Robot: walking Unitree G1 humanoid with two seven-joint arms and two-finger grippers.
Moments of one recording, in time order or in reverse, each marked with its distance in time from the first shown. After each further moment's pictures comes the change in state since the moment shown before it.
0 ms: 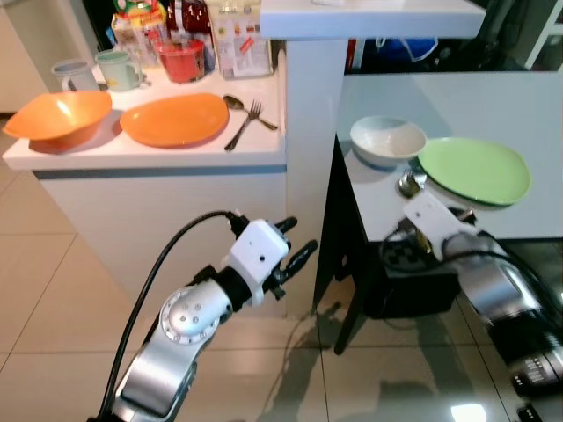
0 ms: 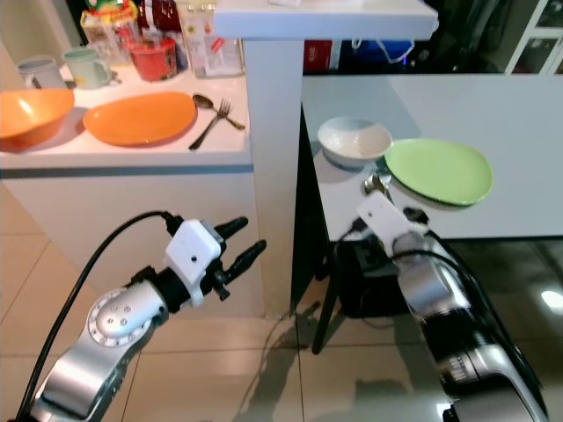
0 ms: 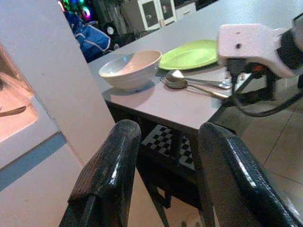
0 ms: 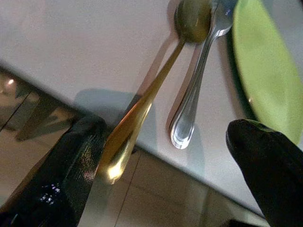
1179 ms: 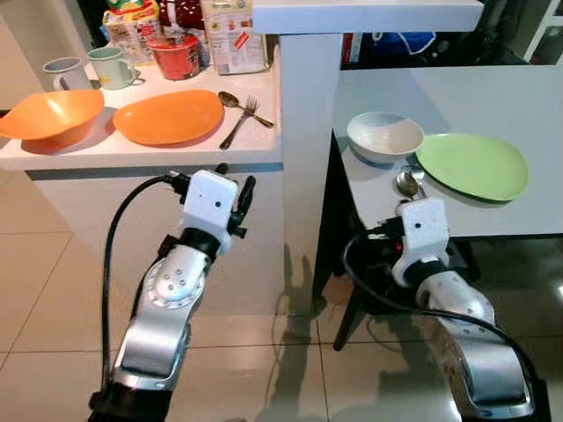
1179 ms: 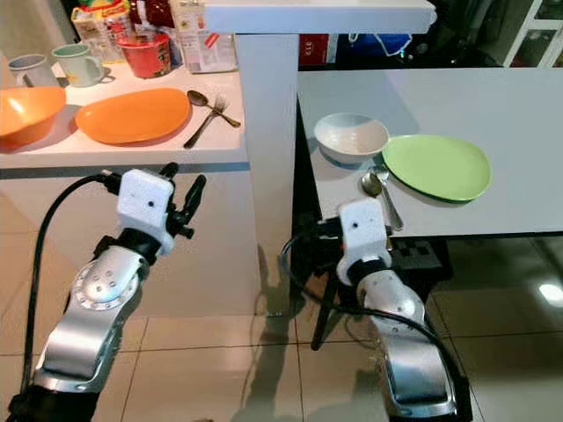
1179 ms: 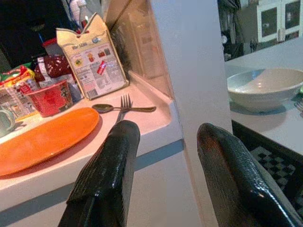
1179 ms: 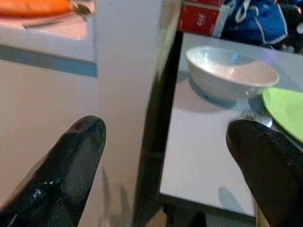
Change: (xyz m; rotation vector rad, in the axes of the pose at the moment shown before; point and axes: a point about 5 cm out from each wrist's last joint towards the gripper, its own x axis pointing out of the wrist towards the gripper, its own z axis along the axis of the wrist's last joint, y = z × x) left arm 0.002 0.060 0.011 0.027 -0.036 0.520; right arm -0.074 0.057 0.043 0.565 -0.564 0.041
